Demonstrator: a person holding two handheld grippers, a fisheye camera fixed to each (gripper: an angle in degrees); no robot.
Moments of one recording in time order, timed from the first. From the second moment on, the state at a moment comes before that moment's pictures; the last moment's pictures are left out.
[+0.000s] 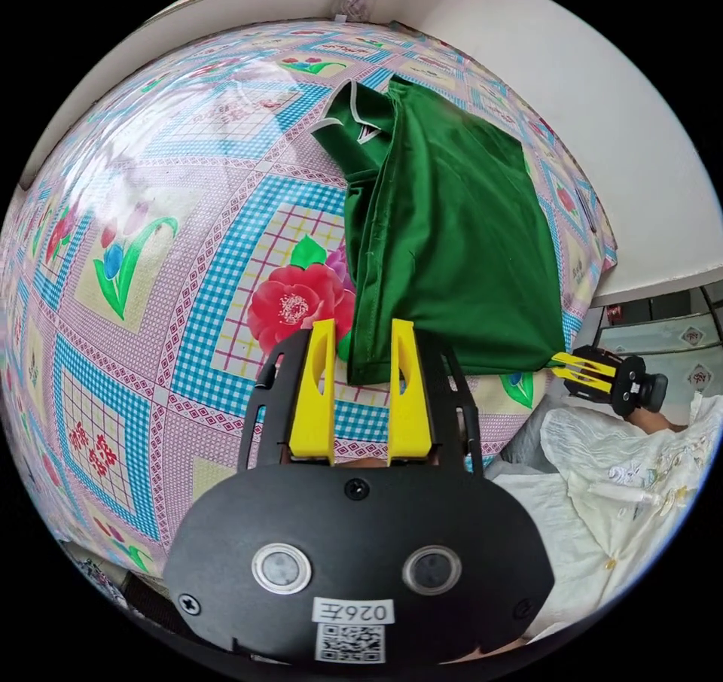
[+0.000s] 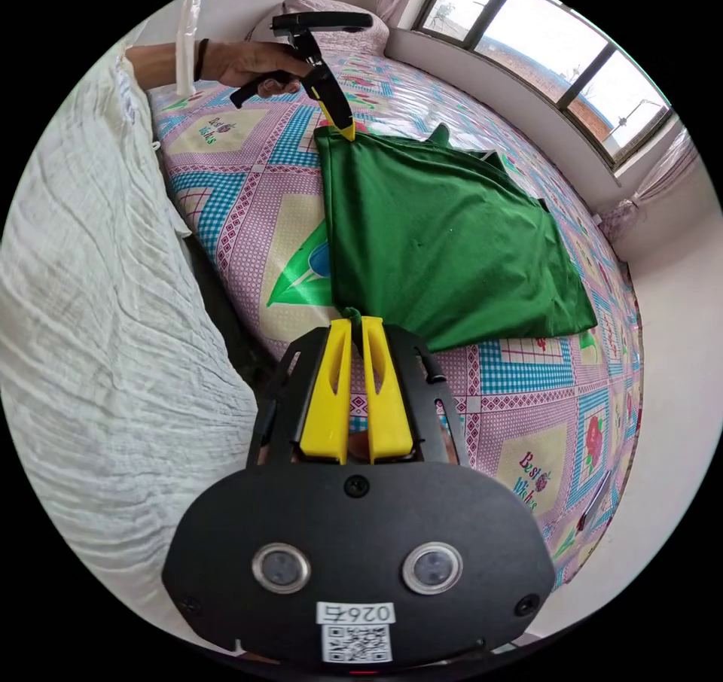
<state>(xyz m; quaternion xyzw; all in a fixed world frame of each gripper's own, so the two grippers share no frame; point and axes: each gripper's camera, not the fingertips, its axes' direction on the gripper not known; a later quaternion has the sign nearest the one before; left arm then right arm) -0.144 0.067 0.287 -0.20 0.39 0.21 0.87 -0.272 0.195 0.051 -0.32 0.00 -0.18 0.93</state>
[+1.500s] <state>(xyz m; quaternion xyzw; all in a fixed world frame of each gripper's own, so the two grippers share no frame) -0.047 -0.268 0.623 -0.23 0.84 -0.18 0.46 0.407 0.243 0.120 -0.19 -0.13 0.33 0.91</state>
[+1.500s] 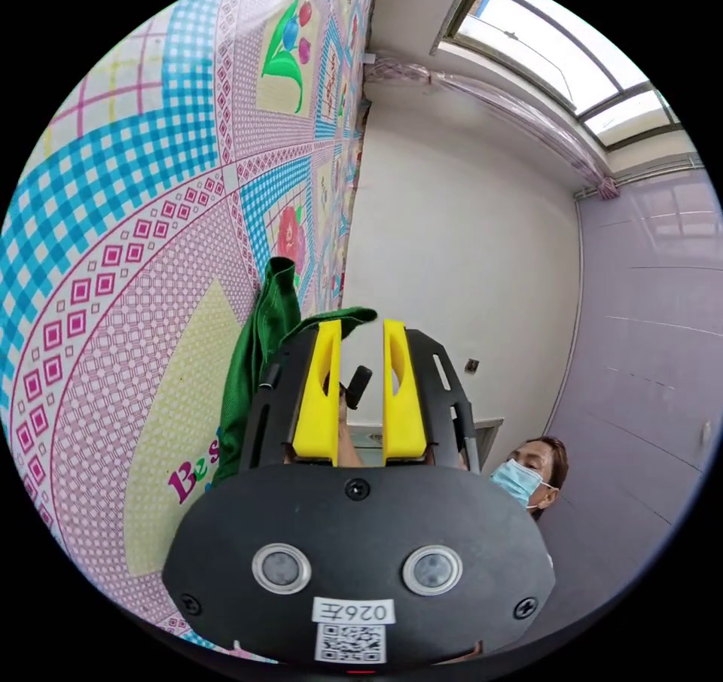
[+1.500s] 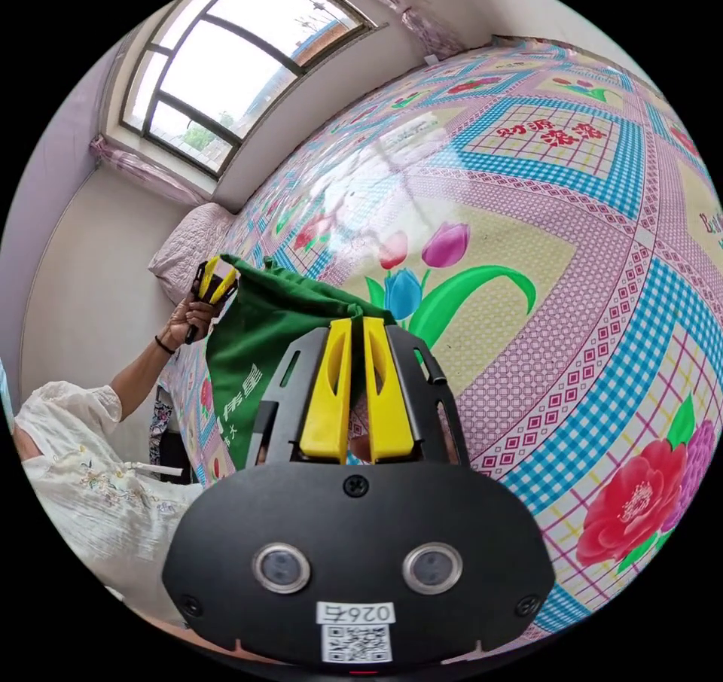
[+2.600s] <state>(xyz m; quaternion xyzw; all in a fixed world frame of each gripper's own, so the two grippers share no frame) 0.152 -0.237 0.394 -0.16 0.61 0.29 0.72 0.224 0.149 0.151 -0.23 0.10 0.15 0.96</state>
